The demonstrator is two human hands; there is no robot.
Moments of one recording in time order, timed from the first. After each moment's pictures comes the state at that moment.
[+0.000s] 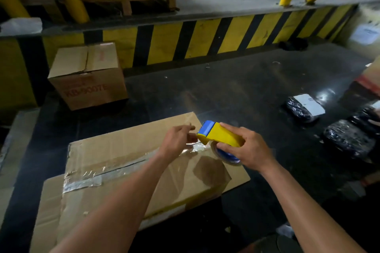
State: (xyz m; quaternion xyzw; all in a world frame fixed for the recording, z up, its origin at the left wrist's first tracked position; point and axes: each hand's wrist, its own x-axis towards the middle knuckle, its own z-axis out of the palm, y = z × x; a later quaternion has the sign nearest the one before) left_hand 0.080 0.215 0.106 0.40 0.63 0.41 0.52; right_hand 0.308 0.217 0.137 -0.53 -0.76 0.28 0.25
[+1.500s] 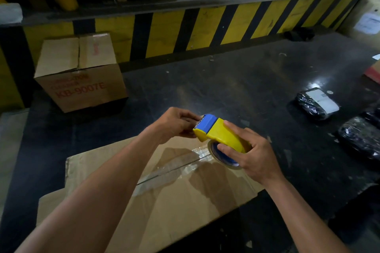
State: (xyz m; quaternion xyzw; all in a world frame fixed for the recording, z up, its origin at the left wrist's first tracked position) left_hand -0.009 0.291 0.126 0.49 0.57 0.31 0.58; right_hand 0.234 0.223 0.130 -0.53 -0.70 0.31 0.36
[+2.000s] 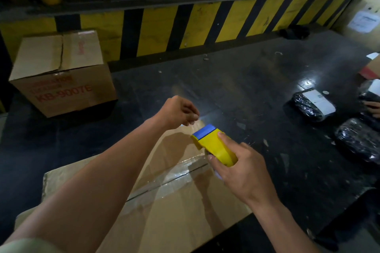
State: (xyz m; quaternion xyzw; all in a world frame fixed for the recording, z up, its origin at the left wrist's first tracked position) left_hand -0.004 0.361 0.111 0.64 0.57 0.28 0.43; right_hand 0.210 0.219 0.137 -0.61 -0.70 0.22 0.29
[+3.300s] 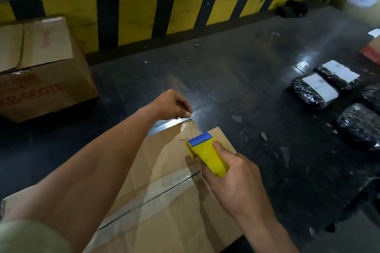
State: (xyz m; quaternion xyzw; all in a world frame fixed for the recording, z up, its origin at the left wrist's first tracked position) left_hand 0.003 0.441 0.064 0.68 0.56 0.16 0.45; right_hand 0.204 0.233 0.125 -0.67 -0.65 0.26 0.24
